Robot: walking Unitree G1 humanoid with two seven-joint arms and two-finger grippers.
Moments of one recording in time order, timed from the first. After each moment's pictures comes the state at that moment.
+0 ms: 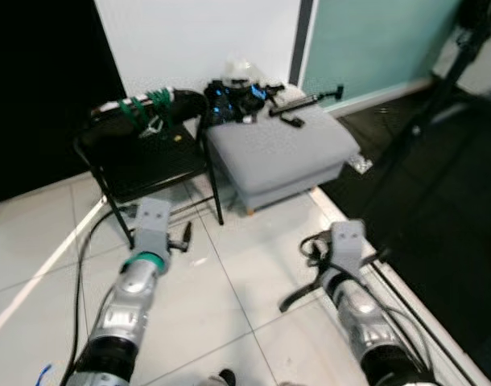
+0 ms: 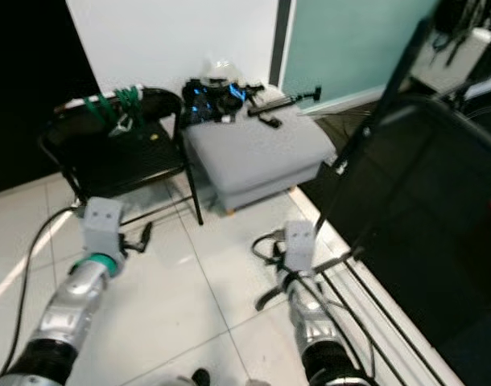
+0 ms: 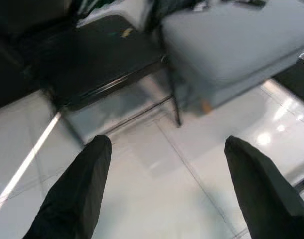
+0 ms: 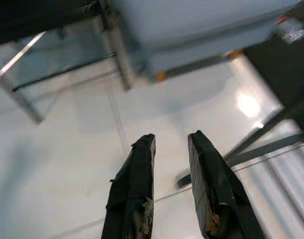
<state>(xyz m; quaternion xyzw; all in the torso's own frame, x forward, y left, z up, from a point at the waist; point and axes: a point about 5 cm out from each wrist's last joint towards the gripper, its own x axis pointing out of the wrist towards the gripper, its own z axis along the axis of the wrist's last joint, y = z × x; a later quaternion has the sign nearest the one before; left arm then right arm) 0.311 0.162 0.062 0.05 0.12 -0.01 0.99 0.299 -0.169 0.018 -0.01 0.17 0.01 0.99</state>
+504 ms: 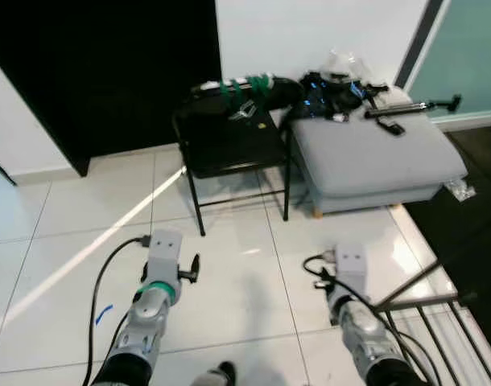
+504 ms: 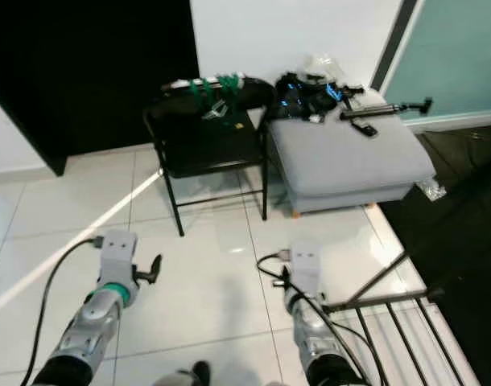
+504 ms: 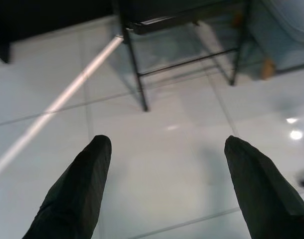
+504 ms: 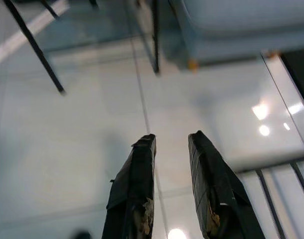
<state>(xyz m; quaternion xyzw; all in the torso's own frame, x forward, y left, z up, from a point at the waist) 0.296 0.168 0.026 0.06 0.16 0.00 0.98 0.294 -0.169 0.009 -0.01 0.18 -0.04 0.98</state>
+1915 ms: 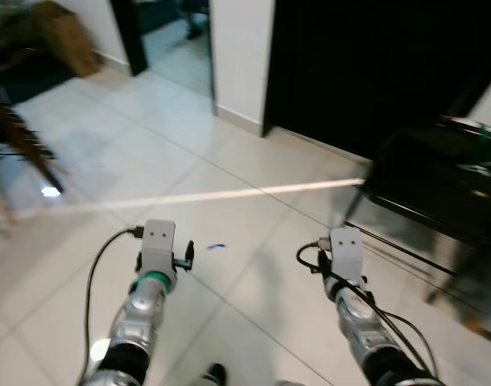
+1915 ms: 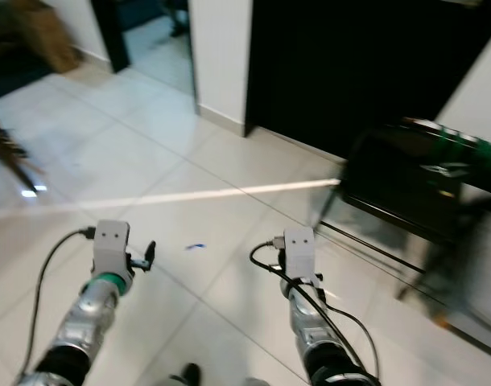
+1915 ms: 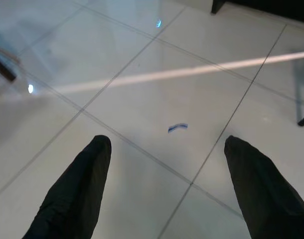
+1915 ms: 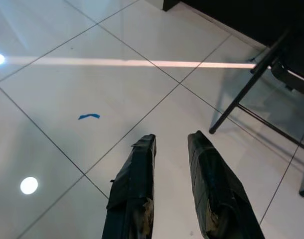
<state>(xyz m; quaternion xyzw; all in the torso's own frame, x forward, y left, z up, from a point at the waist) 0.303 0.153 0.028 0.04 0.15 0.00 0.99 0.301 -0.174 0.019 -0.06 0.14 -0.03 0.99</state>
